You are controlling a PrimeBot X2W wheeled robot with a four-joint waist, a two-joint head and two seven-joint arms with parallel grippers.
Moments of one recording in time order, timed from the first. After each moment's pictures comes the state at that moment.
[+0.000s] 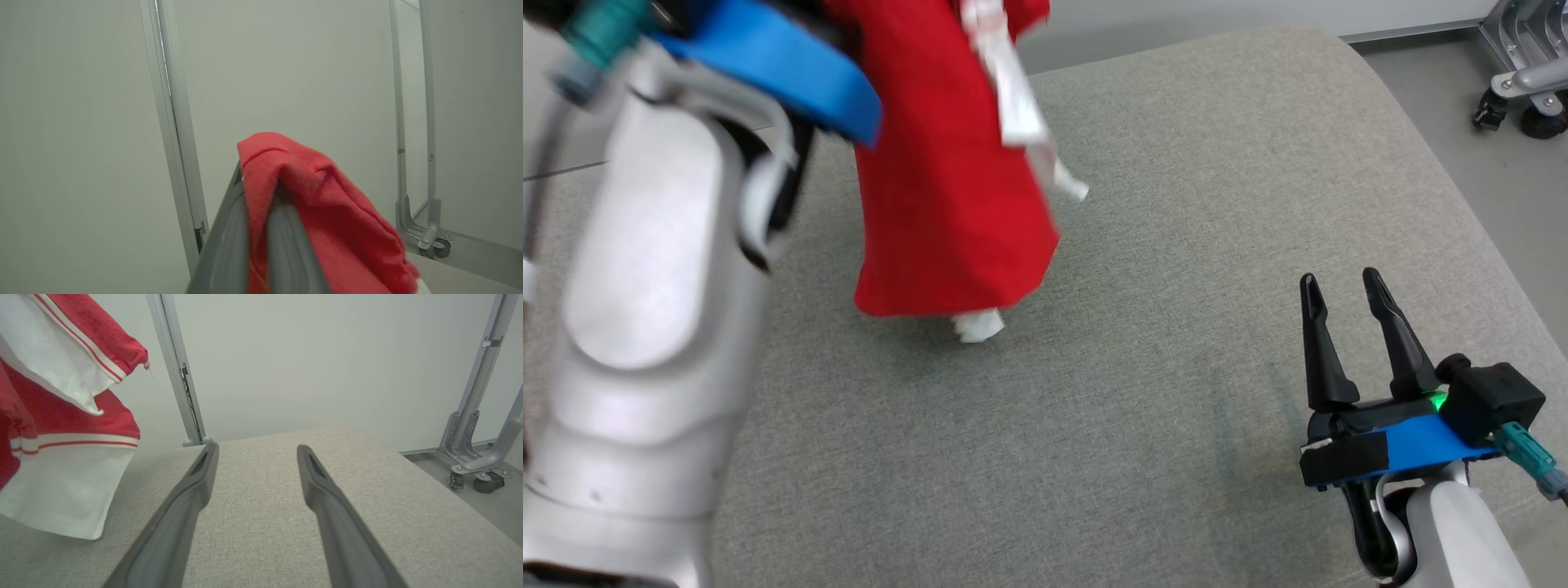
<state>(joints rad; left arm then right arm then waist) -1.01 0.23 -0.34 0.36 -0.28 -0.13 -0.08 -0.24 -0.05 0.03 0.21 0.21 0.13 -0.26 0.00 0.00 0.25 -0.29</state>
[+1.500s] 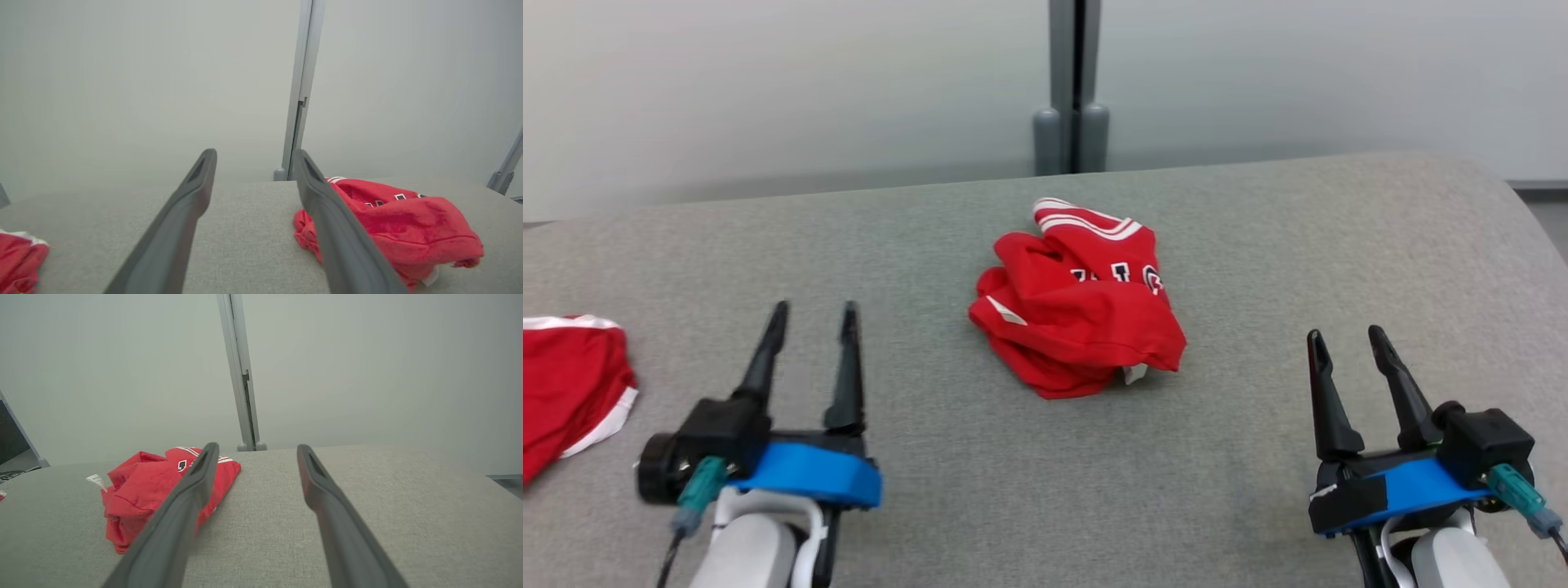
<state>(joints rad) -0.22 0.20 -0.26 0.25 -0.34 0.04 -0.26 -0.16 -0.05 0.00 0.24 0.17 0.13 -0.26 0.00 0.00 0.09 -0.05</state>
